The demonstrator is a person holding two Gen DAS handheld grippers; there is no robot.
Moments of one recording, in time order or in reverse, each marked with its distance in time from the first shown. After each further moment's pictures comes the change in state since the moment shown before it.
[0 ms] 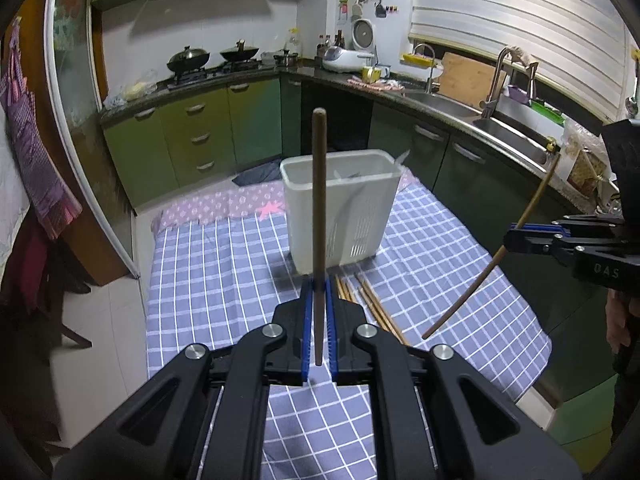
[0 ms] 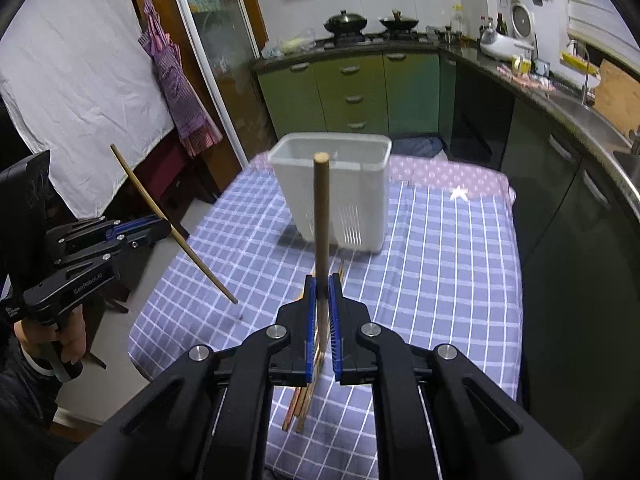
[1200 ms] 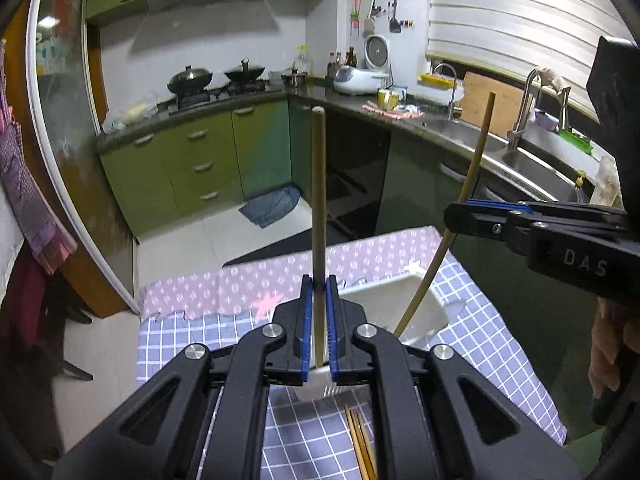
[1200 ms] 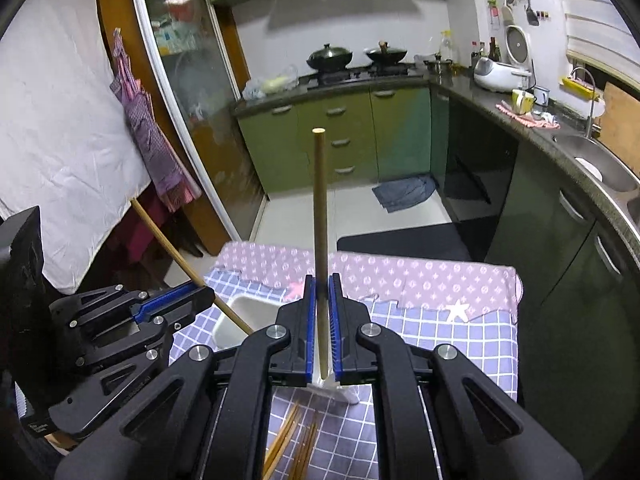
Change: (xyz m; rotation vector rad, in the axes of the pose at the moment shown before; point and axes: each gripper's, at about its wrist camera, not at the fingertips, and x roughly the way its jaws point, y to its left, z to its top) left arm 0.114 -0.003 0.126 -0.018 -0.040 0.050; right arm 0.085 -0.045 0.165 0.039 -0.094 -0.027
